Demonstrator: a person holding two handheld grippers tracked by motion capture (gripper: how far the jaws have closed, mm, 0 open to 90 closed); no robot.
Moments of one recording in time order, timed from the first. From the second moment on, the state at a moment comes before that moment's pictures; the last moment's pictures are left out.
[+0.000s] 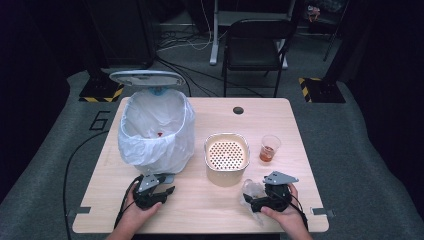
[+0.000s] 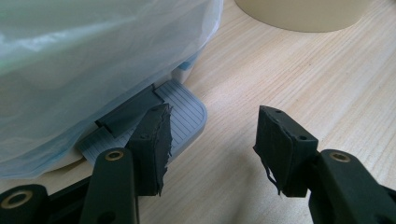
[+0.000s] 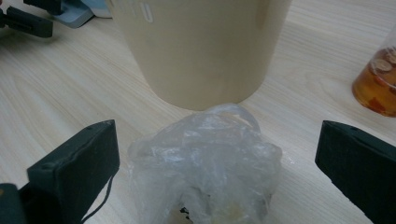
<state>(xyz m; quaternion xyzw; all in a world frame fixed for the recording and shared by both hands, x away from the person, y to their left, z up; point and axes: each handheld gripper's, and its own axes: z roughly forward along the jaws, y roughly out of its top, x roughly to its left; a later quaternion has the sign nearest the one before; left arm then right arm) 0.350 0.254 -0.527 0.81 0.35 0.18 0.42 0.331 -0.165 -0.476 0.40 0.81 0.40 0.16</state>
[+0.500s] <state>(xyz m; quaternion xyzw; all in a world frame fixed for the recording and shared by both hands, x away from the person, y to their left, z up) 0.350 0.254 -0.527 0.81 0.35 0.19 0.42 0.335 -0.159 -0.500 0.40 0.83 0.36 0.15</state>
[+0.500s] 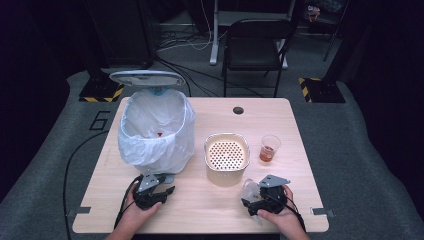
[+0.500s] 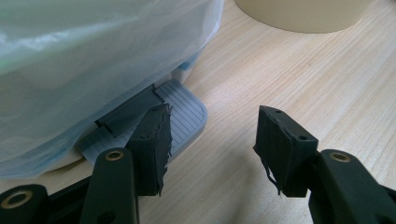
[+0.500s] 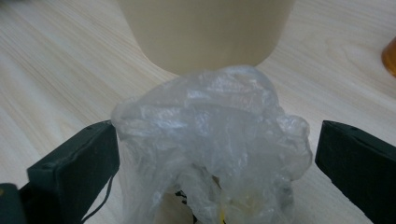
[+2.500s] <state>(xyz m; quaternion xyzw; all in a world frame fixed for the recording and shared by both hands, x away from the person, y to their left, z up) 0.349 0.253 -0.527 0.82 0.35 0.19 0.41 0.328 -0.179 -0.426 0.34 0.81 0.46 0.13</state>
